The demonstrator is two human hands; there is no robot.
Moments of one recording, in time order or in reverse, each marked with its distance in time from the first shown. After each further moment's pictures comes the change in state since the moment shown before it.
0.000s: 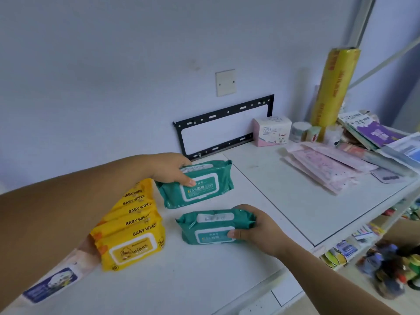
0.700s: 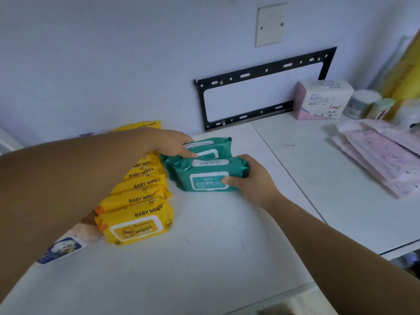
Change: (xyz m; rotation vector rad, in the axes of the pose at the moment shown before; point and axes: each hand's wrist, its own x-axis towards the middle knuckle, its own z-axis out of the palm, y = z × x) left_hand 0.070 -0.074 0.005 0.049 -0.104 -0.247; right_hand 0.133 -0.002 0.024 -0.102 0.047 -0.003
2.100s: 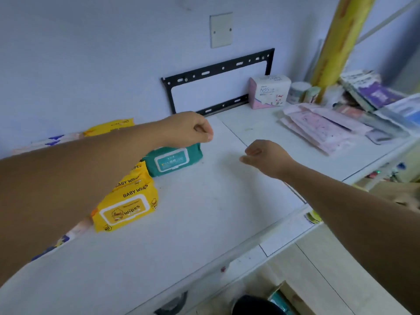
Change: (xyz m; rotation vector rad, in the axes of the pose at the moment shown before) left_hand -0.072 0.094 0.035 -0.131 0.347 0.430; right_hand -0.086 -0.028 -0.085 -0.561 0.162 0.110
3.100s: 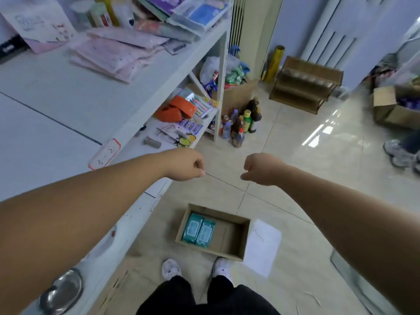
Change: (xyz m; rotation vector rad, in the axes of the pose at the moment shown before) left_hand 0.022 0.315 0.370 0.302 -0.714 0.373; right_hand -0.326 0.339 -0.119 -0.291 -0.205 0.670
